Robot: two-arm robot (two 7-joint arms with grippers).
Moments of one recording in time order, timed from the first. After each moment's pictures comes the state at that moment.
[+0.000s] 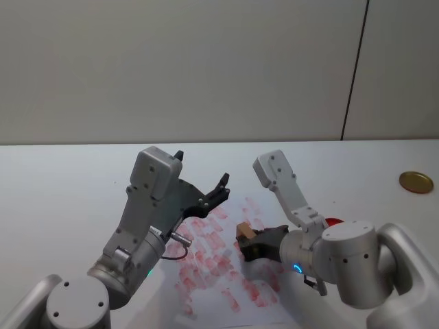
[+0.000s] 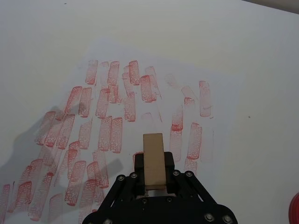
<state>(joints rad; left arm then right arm) -0.24 0.38 0.45 -1.63 -0.20 0.01 -0.01 0.39 -0.05 -0.36 -1.35 -0.04 0.78 0.26</state>
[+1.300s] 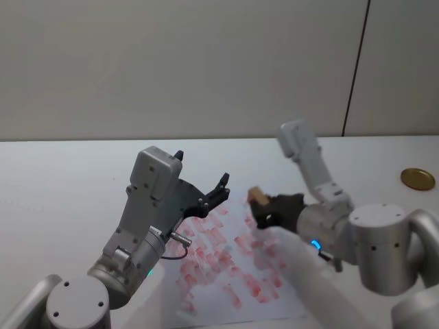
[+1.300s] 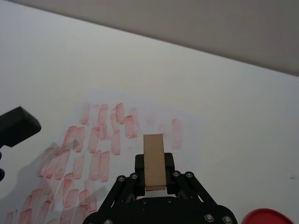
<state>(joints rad) -0.24 0.38 0.45 -1.63 -0.20 0.01 -0.01 0.38 -0.02 -0.32 -1.46 -0.02 0.71 0.25</state>
